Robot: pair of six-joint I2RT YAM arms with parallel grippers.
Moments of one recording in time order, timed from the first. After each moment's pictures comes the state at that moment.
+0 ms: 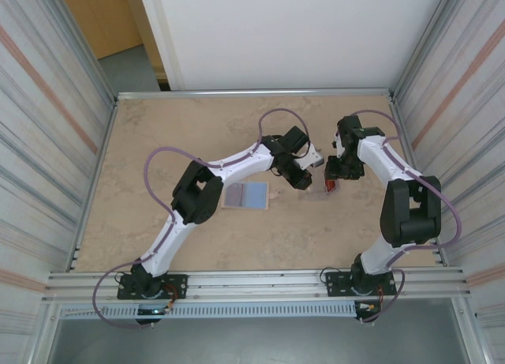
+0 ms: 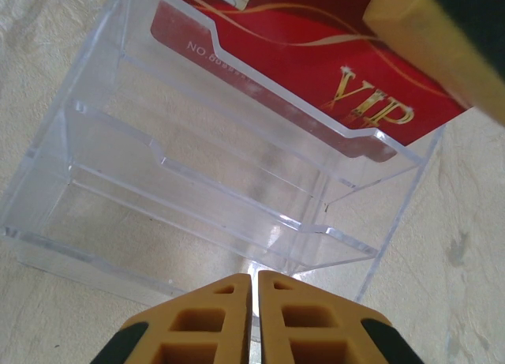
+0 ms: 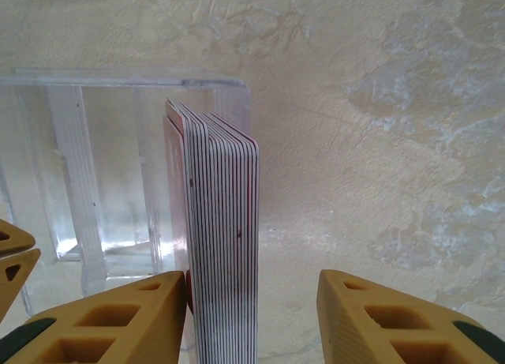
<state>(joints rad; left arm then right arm) -0.86 2.37 2.02 -0.74 0.44 0.09 0.12 1.63 1.21 -0.99 0.00 0.12</state>
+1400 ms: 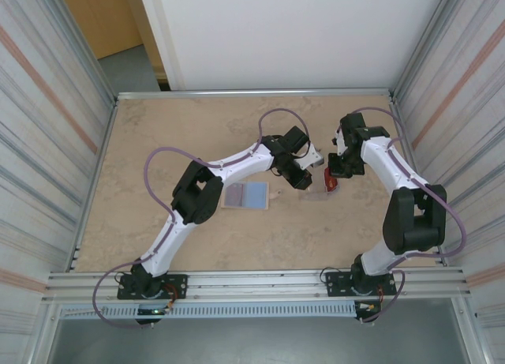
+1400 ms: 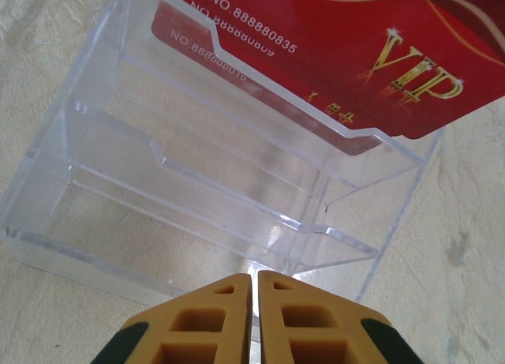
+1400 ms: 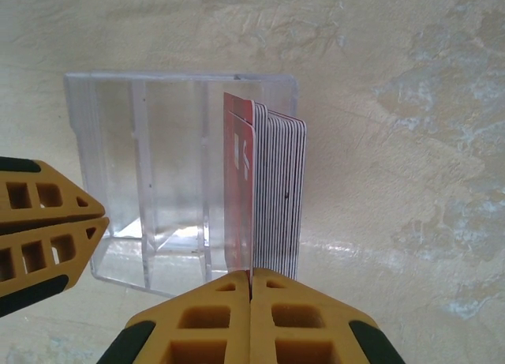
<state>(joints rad) -0.86 2.37 2.02 -0.74 0.44 0.09 0.12 1.57 1.23 -1.01 -0.07 0.12</state>
